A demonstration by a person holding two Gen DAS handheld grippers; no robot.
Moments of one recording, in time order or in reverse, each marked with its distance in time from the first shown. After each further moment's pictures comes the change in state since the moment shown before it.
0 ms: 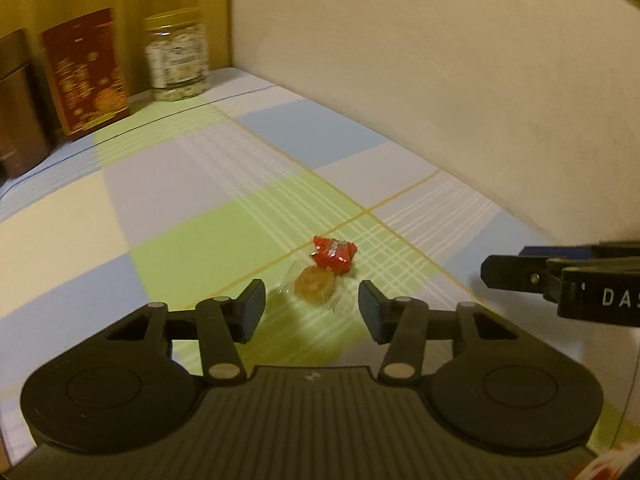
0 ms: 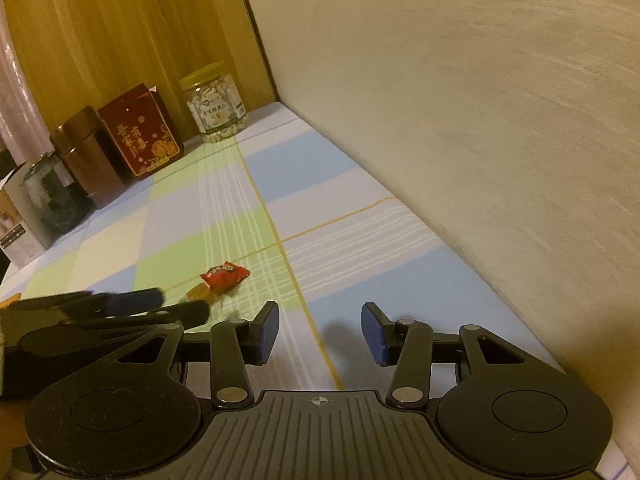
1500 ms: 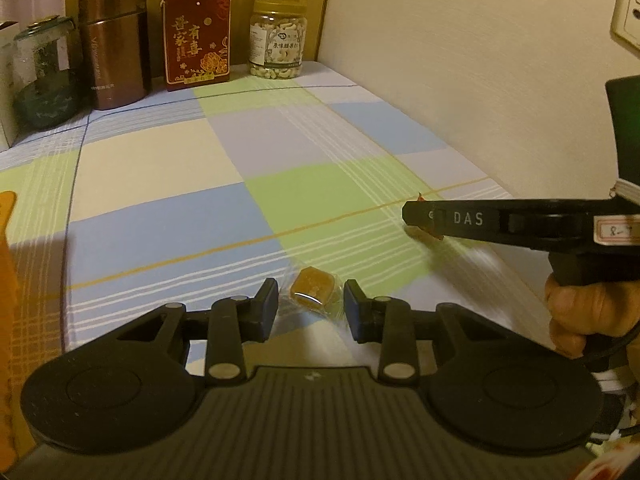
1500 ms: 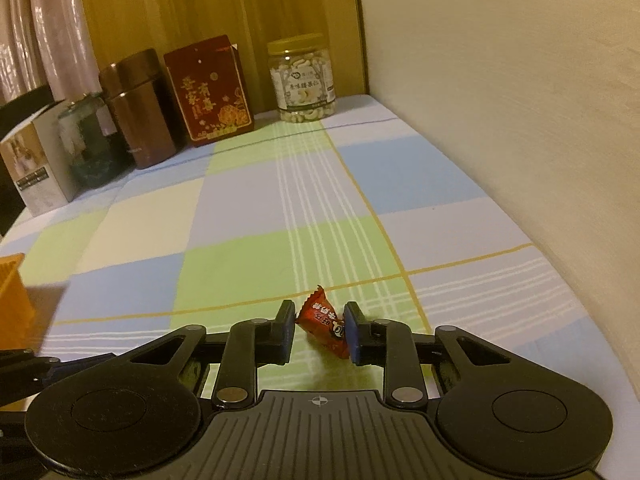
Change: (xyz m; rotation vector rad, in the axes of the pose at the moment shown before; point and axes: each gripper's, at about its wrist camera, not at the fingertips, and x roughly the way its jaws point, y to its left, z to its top) left arm -0.067 0.042 -0.051 -0.218 -0.021 0.098; right arm 0.066 0.083 0.004 -0.206 0.004 0.076
